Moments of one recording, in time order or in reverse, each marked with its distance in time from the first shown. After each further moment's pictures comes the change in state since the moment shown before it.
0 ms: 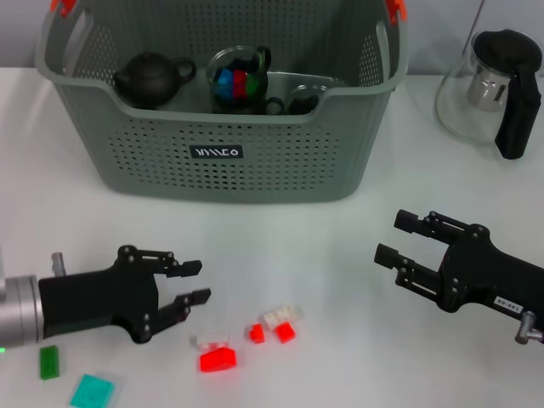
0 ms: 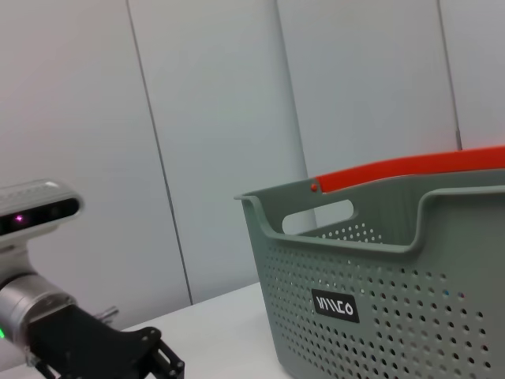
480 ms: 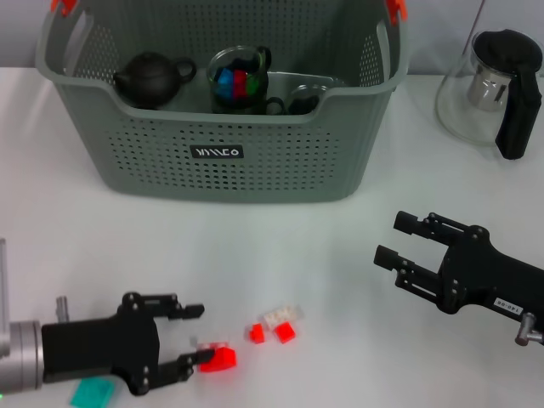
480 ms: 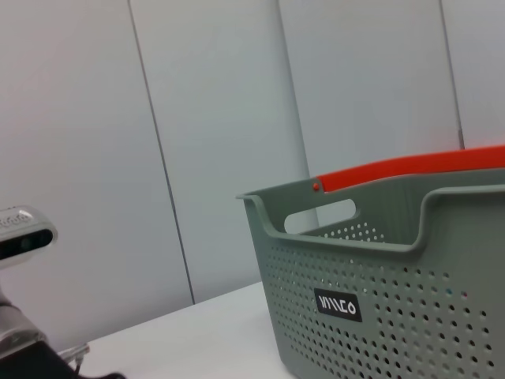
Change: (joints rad) left arm 0.049 -0.016 0.008 -0.011 0.072 0.019 0.060; right arm 0.000 0.000 0.000 0.001 -0.003 -0.002 0.001
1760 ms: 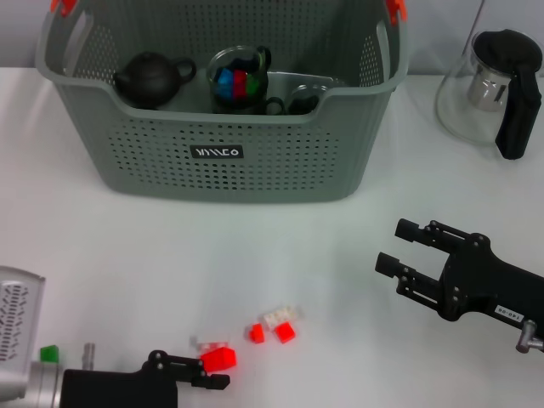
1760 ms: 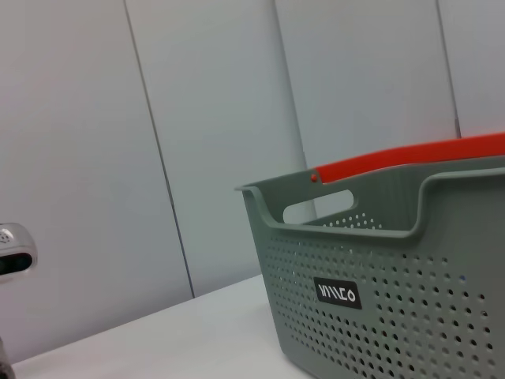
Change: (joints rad) left arm -0.027 -0.001 0.014 -0.062 0.169 0.073 -0.006; right arm -0.013 0.000 -0.003 0.007 -0.003 0.004 0.000
